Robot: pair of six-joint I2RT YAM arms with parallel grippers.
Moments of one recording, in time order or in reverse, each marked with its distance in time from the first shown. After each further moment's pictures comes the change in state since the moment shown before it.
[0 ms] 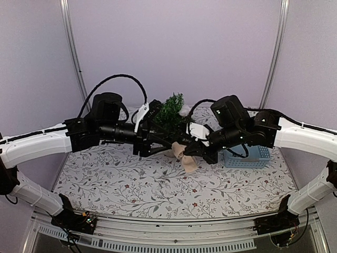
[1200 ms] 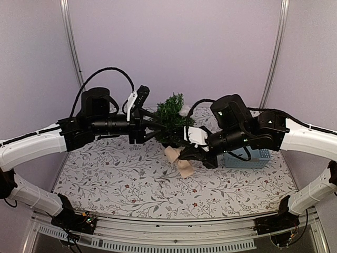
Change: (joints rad) left arm 0.061 -0.056 -0.032 0.114 -0.048 -0.101; right arm 0.109 -0.023 0.054 -0.035 0.019 -0.053
